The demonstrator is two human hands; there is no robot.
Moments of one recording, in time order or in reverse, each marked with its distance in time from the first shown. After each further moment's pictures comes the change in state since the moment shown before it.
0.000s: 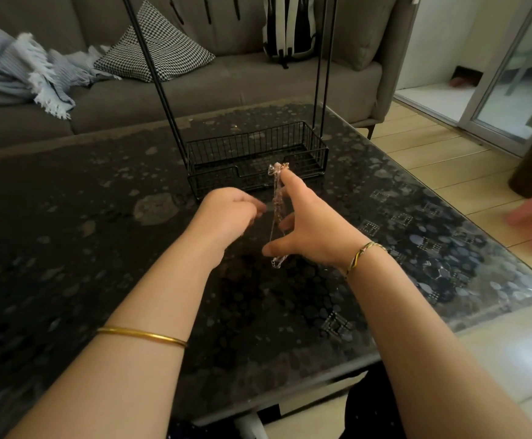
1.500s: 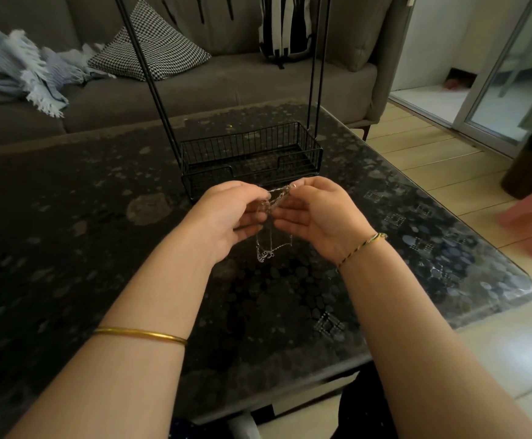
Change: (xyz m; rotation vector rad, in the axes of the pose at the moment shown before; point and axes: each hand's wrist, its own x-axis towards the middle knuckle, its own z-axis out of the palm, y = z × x) left_hand 0.003 0.005 0.005 -0.469 -0.121 -0.070; right_hand 0.002 -0.007 -0.010 1.039 0.227 0.323
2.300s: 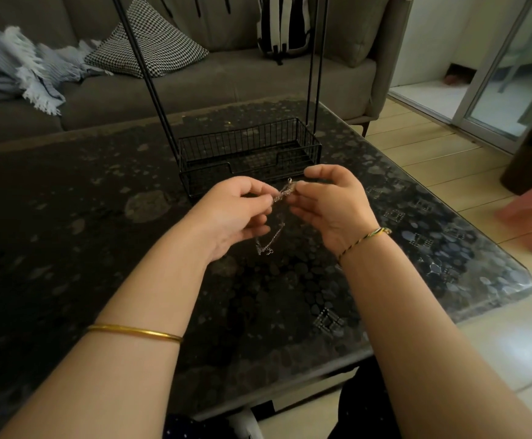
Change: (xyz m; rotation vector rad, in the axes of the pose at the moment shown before) left_hand 0.001 -0.006 -0.001 0.189 -0.109 0.113; right_hand -0.002 -0.001 -0.006 0.017 0.154 -0.132
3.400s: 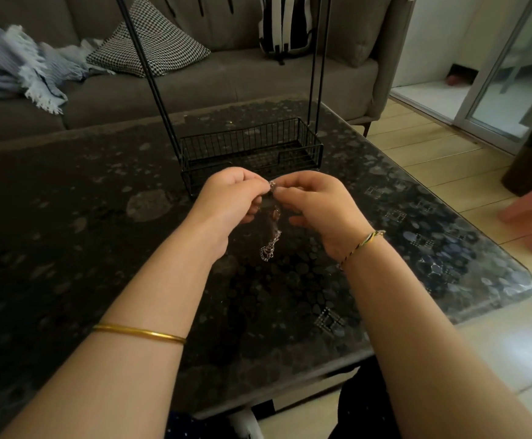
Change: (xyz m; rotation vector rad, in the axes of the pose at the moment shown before) left_hand 0.001 0.006 0.000 0.077 0.187 0.074; right_hand -0.003 0.004 0.005 -0.449 -0.177 -0.129
